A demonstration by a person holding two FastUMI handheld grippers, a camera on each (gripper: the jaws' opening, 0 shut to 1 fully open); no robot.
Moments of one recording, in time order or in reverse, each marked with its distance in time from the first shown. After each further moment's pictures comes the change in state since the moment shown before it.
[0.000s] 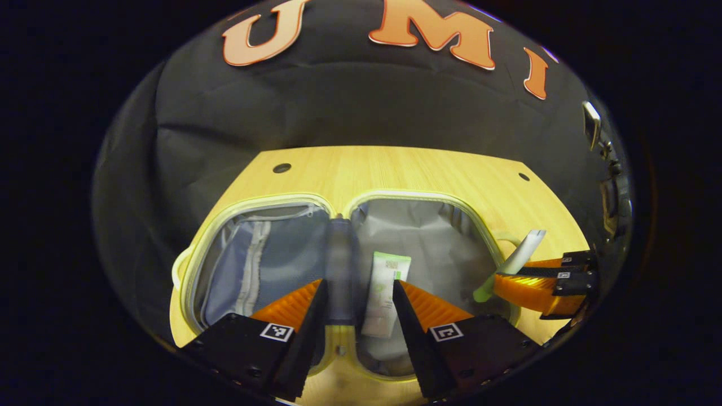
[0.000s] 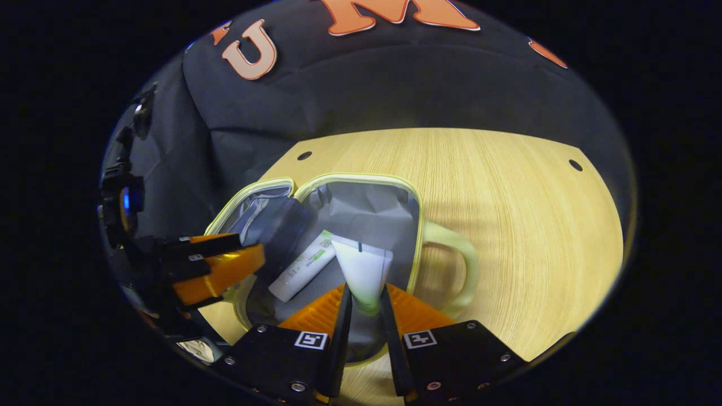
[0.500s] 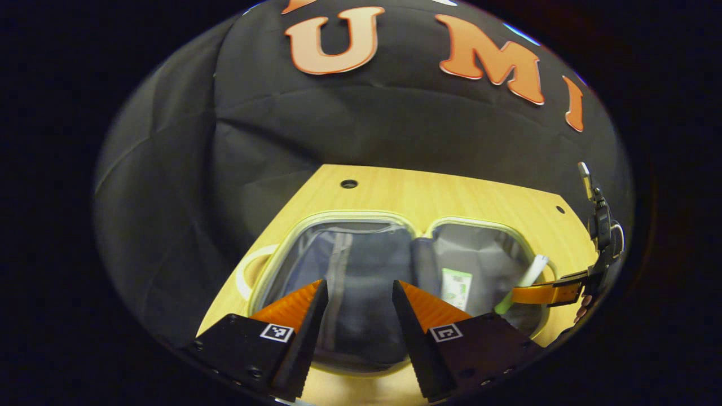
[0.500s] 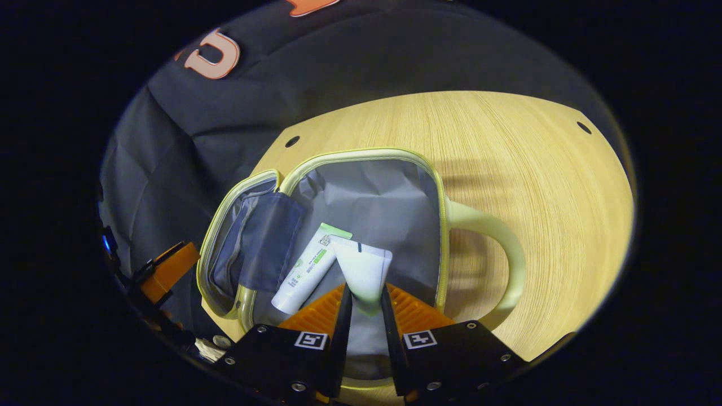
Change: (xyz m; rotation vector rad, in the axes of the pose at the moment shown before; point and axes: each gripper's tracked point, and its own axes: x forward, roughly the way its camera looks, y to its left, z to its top) left arm -0.032 0.117 -0.002 -0.124 -0.069 0.195; right arm 0.022 -0.001 -0.005 0.159 0.152 0.025
